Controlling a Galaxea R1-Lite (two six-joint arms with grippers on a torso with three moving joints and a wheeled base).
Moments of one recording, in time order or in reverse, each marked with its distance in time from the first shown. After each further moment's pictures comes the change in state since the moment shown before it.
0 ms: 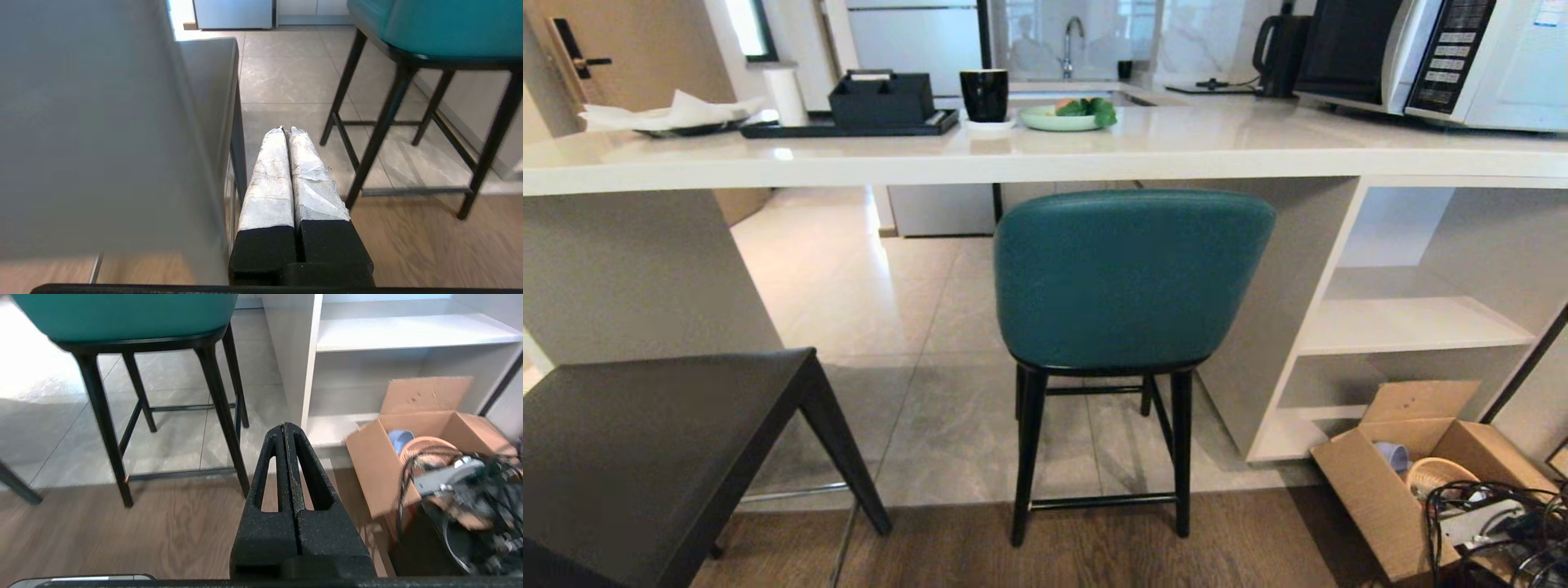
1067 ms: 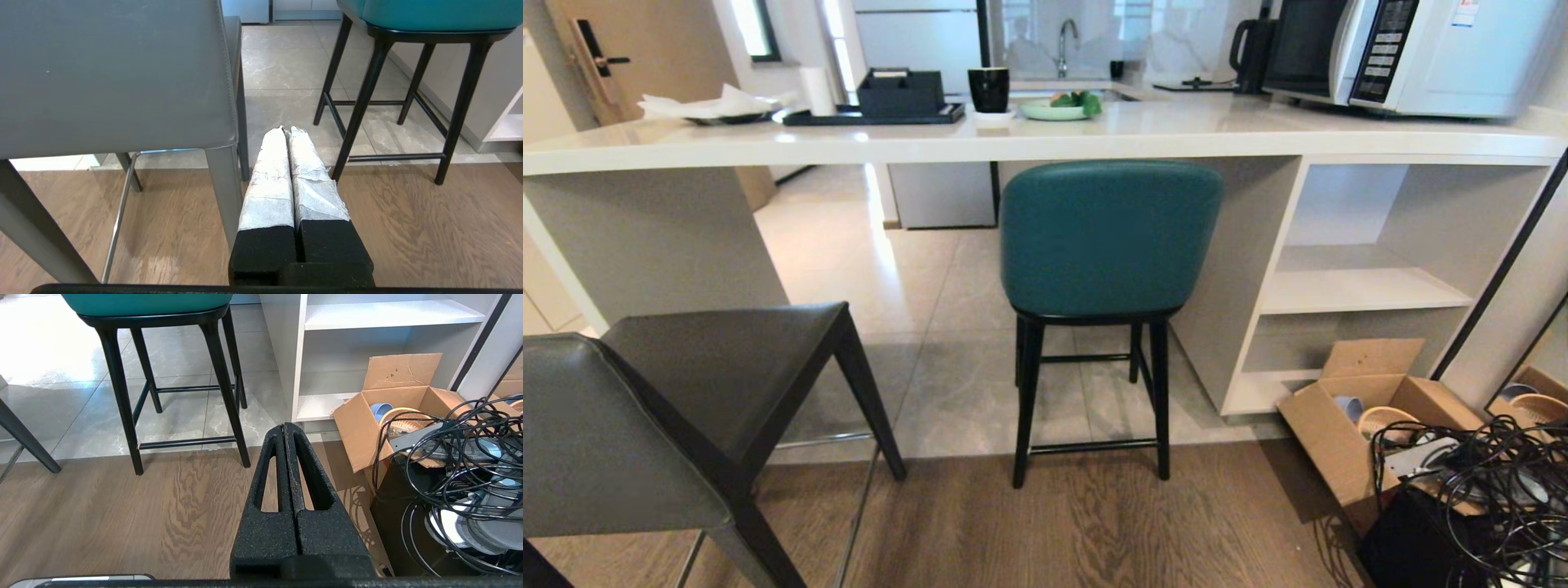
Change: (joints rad) left arm 0.000 0.000 0.000 0.001 -0.001 0.001; right arm 0.000 0.000 0.000 0.000 0.000 0.000
